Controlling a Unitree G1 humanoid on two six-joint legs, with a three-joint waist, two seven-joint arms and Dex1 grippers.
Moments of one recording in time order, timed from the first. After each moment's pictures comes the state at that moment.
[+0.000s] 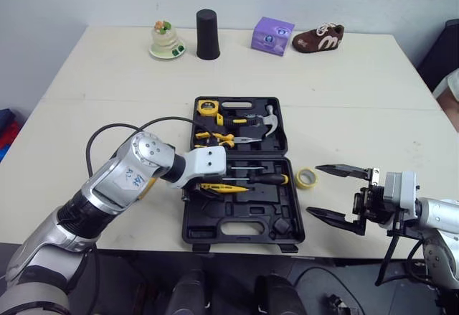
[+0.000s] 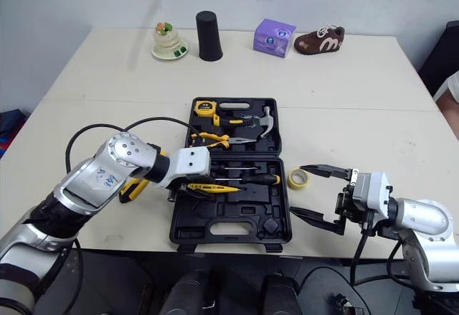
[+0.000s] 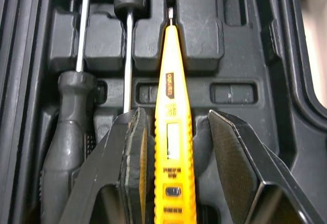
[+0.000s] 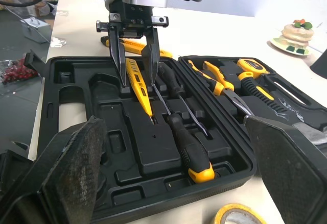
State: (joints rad) left arm -0.74 0.78 -0.48 -0.28 -0.10 0.74 -1.11; right arm 0.01 -0.72 -0.23 -0.23 0.58 -0.06 1.23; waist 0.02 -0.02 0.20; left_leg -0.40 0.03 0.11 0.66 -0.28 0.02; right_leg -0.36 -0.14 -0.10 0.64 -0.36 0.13
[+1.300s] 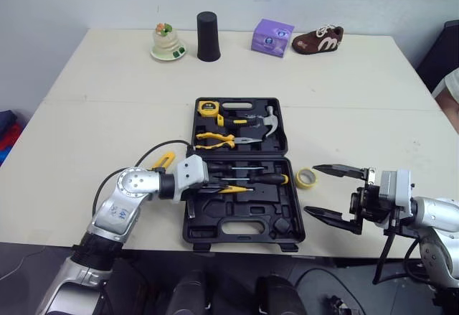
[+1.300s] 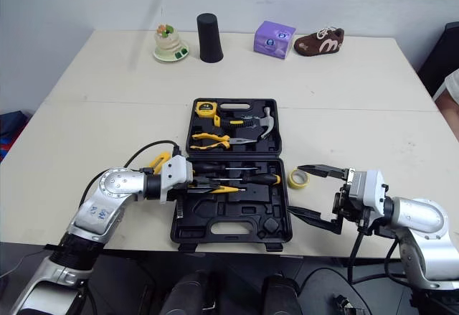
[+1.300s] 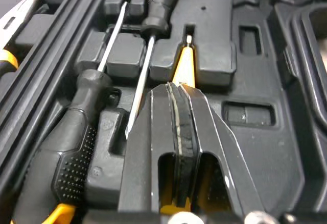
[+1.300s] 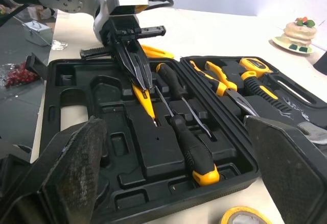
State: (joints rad) left arm -0.39 0.59 -0.24 -0.06 -0.14 0.19 -0.99; right arm 0.00 -0.72 -0.22 -0.22 0.57 -0.05 1.23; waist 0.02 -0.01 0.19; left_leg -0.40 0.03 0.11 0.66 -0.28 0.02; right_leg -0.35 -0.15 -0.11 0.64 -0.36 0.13
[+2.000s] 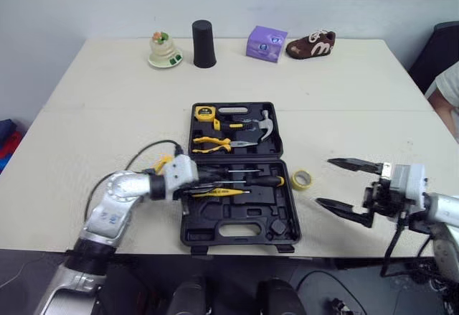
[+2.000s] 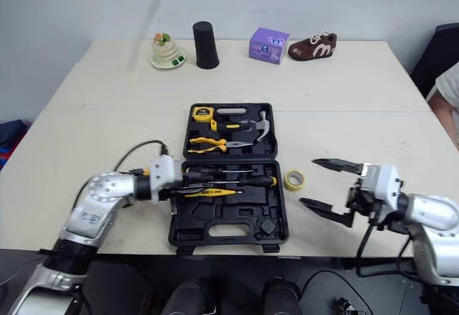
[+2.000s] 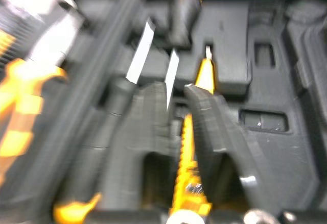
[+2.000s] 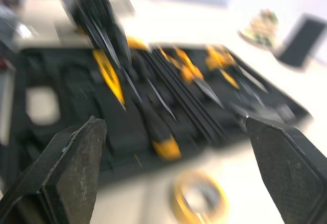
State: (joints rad) left arm -0.31 0.62 0.00 -0.16 -0.30 0.12 -0.96; right arm -0.01 -0.81 -0.34 -0.05 0.55 -0.11 1.24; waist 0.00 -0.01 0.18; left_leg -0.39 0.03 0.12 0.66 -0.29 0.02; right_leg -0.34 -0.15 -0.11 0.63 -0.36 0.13
